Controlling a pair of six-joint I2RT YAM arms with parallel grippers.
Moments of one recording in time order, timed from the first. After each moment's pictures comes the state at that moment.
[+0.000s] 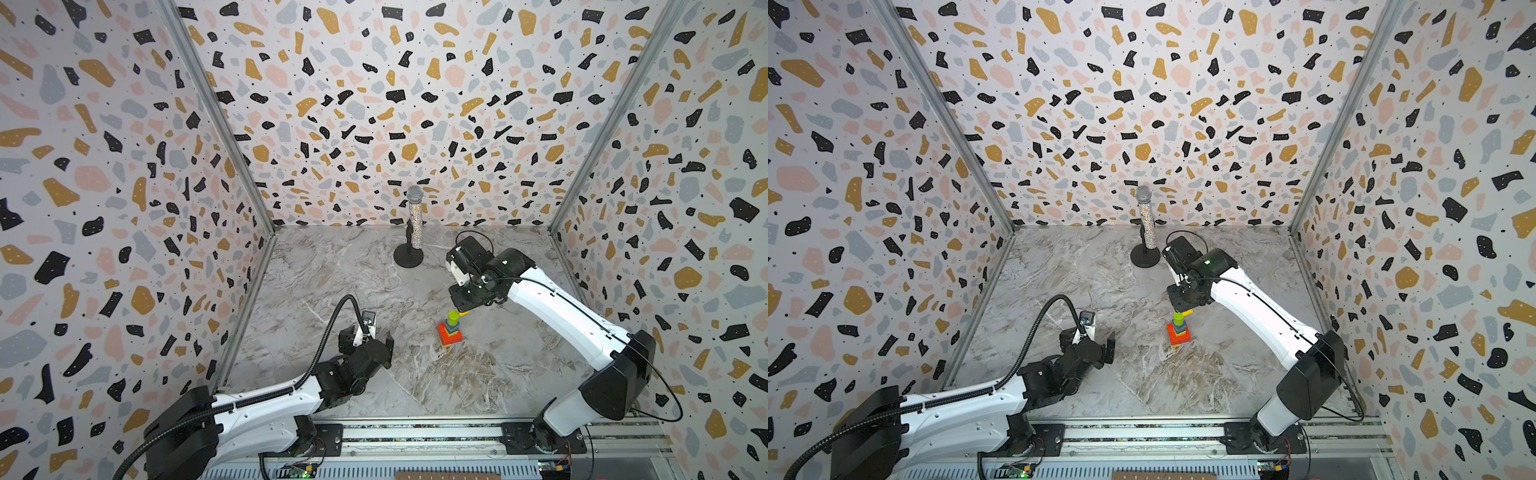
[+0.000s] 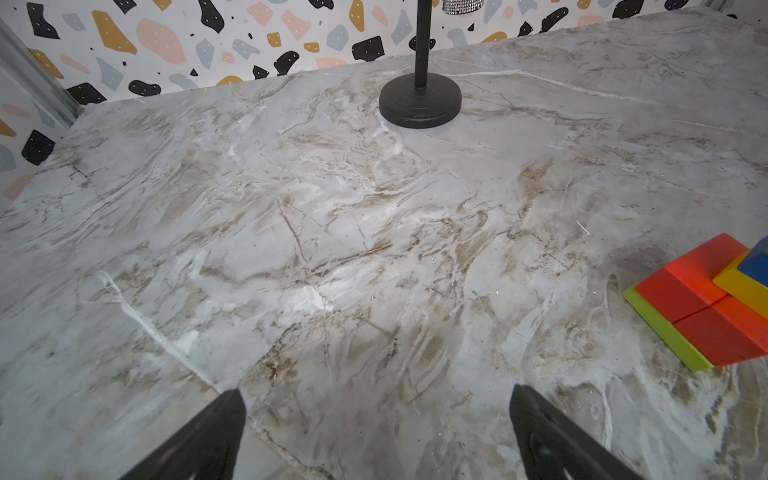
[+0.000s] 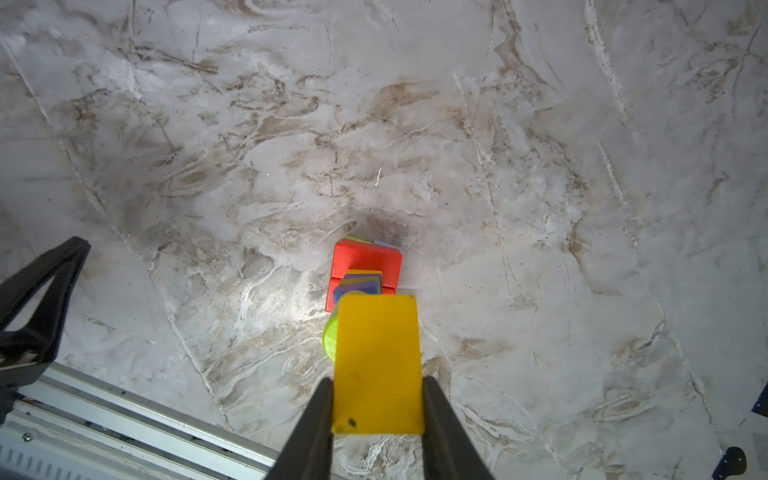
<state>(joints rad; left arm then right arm) -1.00 1.03 0.38 -0.03 -0.71 -0.45 0.71 1.57 1.57 -1.22 0.08 0.23</state>
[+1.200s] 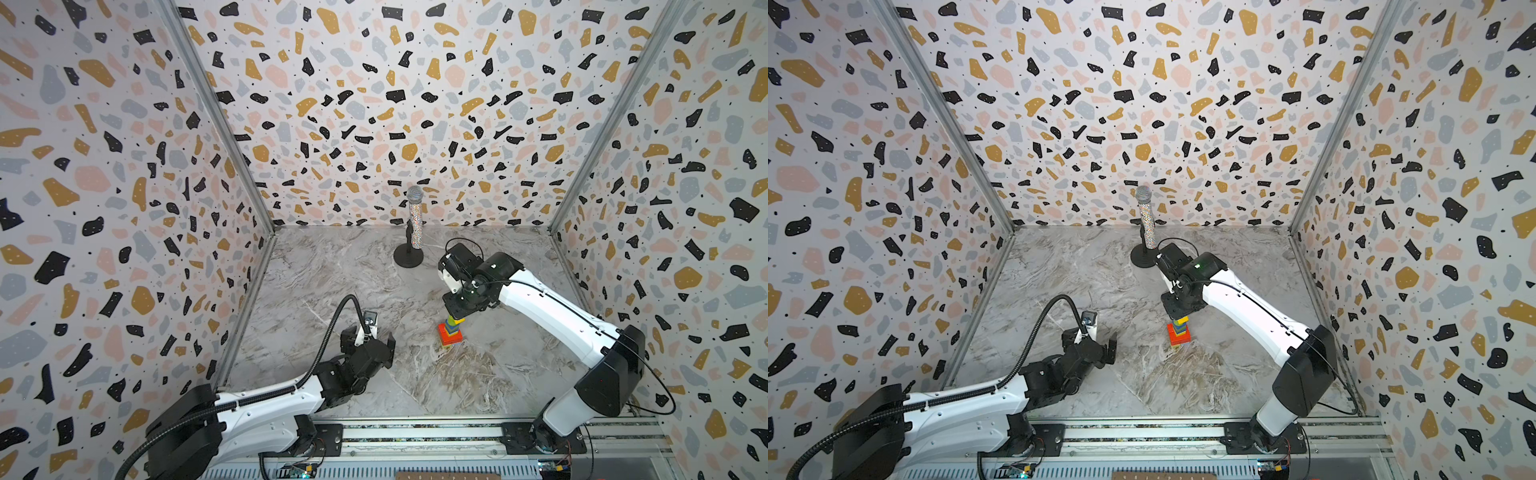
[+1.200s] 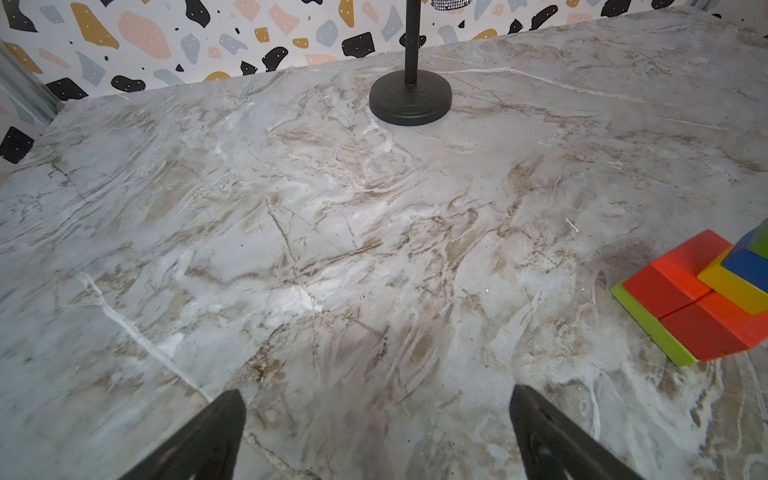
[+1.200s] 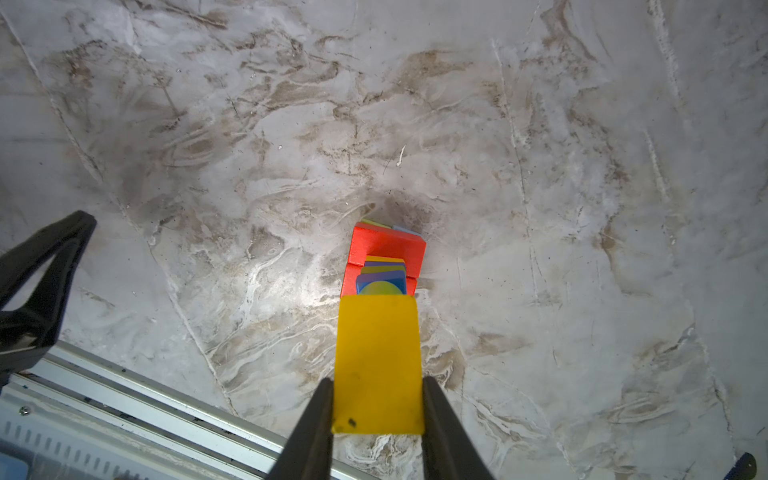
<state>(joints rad) -1.00 1.05 0.38 -0.01 -0.69 -0.45 0.74 1.60 1.55 -1.22 0.06 0.23</state>
